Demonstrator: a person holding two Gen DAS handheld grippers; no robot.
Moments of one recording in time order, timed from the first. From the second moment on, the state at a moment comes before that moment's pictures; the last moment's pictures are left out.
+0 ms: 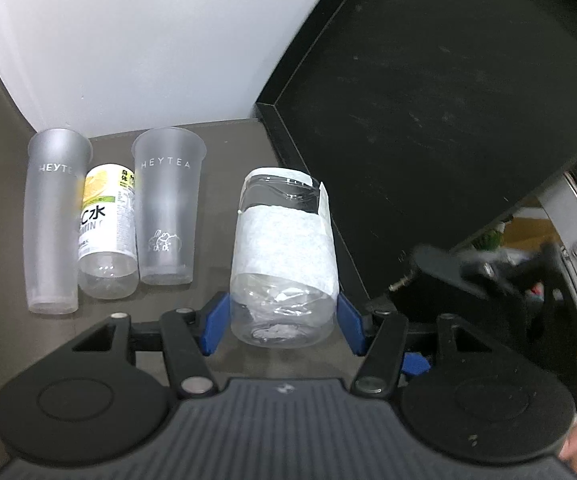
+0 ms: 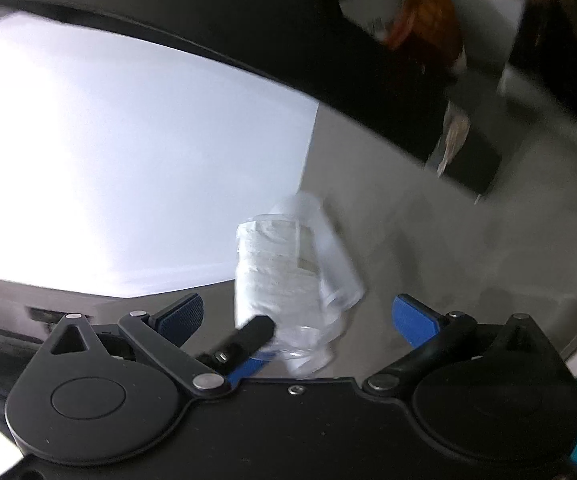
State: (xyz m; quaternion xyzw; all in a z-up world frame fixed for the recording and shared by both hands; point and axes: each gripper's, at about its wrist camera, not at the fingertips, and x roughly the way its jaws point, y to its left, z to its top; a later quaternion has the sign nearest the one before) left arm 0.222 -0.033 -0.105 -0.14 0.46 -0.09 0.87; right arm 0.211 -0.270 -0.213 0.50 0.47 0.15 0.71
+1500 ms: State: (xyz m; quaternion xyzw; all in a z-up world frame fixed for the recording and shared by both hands) left arm 0.133 0.009 -0.068 -0.13 0.46 -0.07 0.87; right arm 0.176 -0.214 -0.152 0.26 0.46 0.21 0.82
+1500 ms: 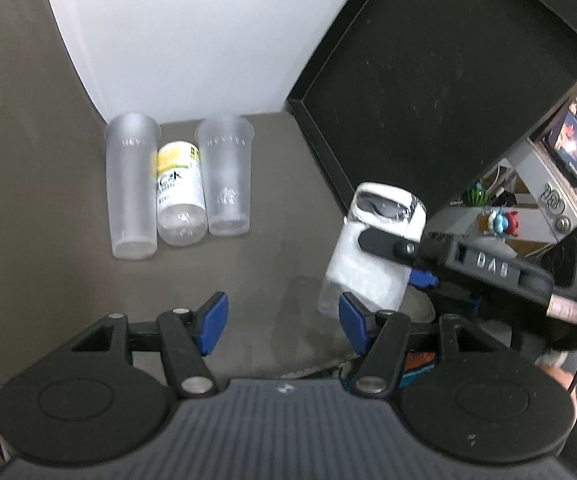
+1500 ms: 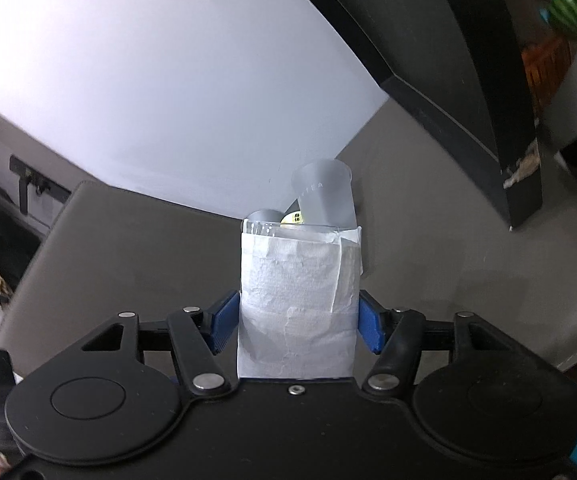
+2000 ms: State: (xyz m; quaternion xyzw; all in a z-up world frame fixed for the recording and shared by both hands) left arm 0.150 0.015 -0.042 -0.16 0.42 -0.06 0.89; right arm 0.155 -0.174 -0.133 0.11 0.42 0.25 0.87
